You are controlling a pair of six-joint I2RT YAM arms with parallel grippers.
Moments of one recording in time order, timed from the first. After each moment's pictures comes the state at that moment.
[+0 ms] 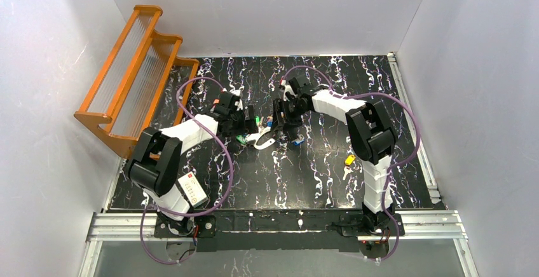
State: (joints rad) left arm -0.45 1.64 0.97 -0.26 0.05 -0.50; right arm 0.55 2.05 1.46 -0.48 -0.50 0.35
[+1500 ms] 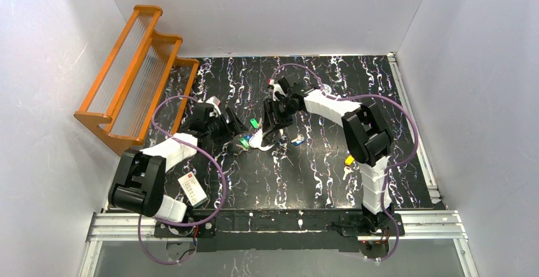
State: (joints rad) left arm -0.29 1.44 0.68 0.01 0.29 -0.71; right arm 0.62 2.07 1.53 -0.51 -0.50 0.33
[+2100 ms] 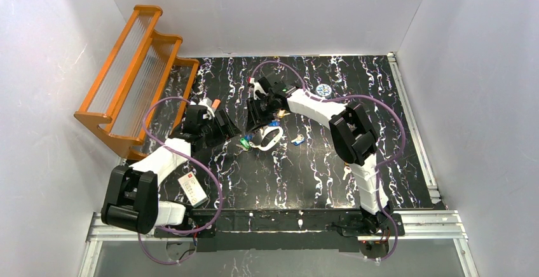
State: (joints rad) left arm -0.24 1.31 0.64 -0.08 0.27 -0.67; right arm 0.73 2.16 1.73 -0.52 -0.51 0.40
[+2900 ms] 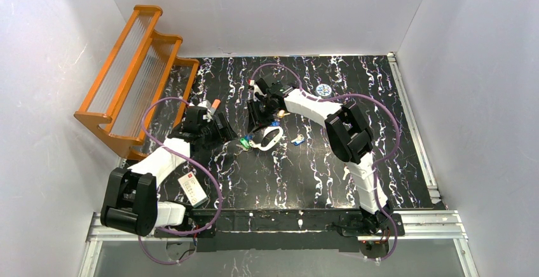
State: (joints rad) left arm -0.24 1.29 0.66 -0.21 0.19 -0.60; right arm 0.74 2.22 1.79 -0.59 -0.46 0.42
